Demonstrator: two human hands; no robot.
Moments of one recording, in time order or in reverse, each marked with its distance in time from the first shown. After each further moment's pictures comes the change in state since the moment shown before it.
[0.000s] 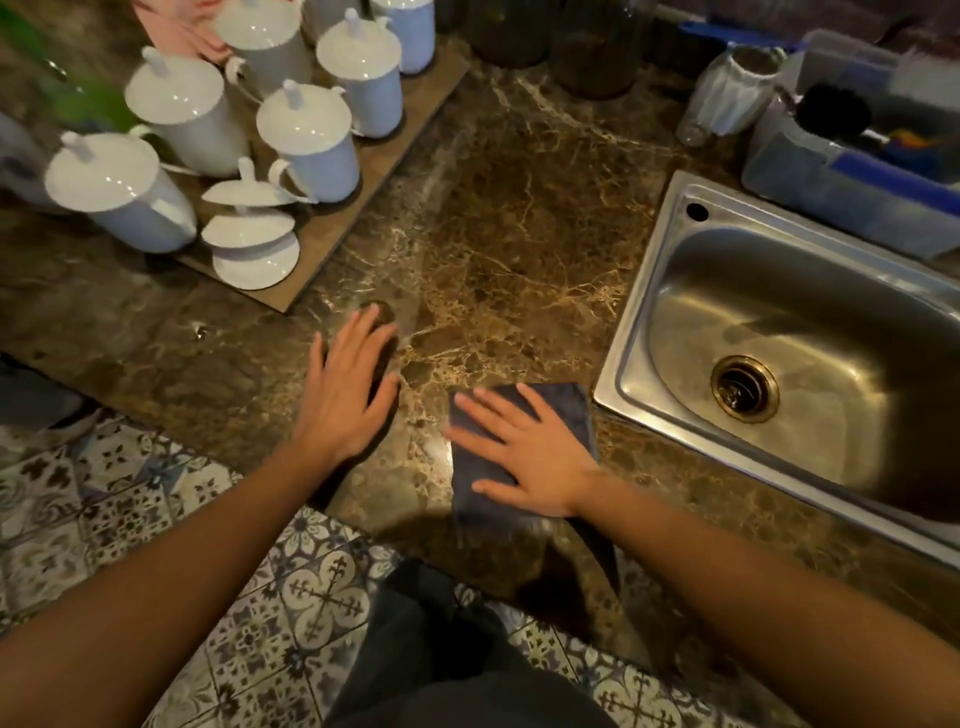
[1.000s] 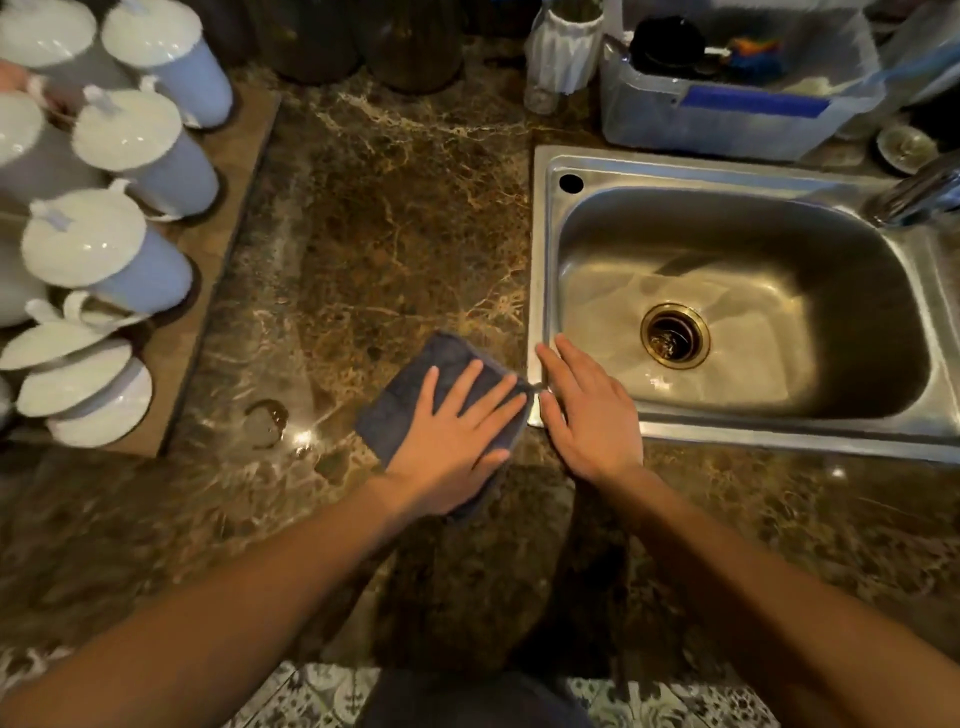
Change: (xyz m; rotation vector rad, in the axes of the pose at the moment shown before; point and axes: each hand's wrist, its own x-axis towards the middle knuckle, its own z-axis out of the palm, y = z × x) left_hand 0.069 0.117 0.077 0.346 -0.320 0.748; right_hand -0.053 0.066 -0.014 0.216 0.285 0.974
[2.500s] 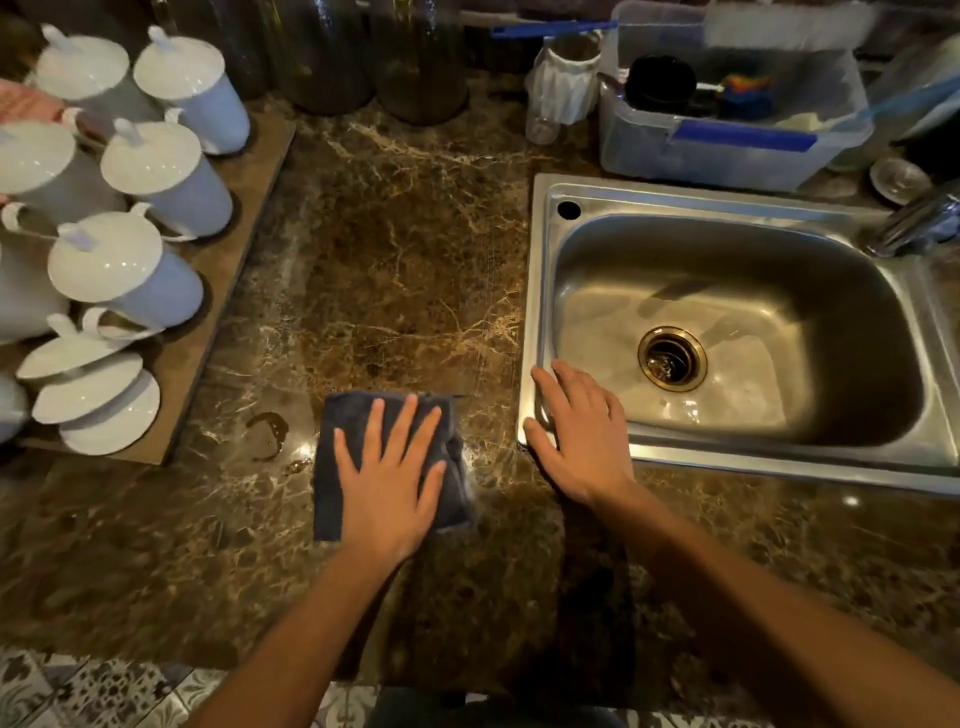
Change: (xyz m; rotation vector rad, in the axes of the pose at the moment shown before) left_hand -0.049 0.004 0.004 -0.146 0.067 -0.521; right_hand 0.000 0.003 -0.004 -0.021 -0.059 0.000
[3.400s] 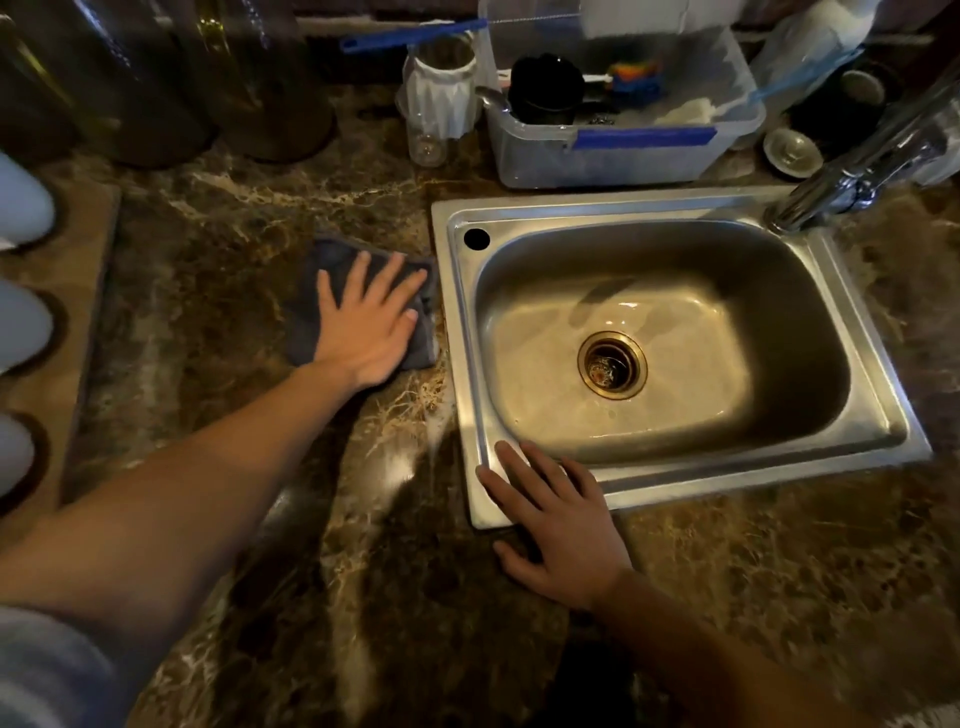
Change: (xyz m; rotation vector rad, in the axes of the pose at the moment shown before) left_hand 0.271 0.025 -0.041 0.050 -0.057 0.288; right_hand -0.024 0.013 0.000 -0.025 -0.108 -0.072
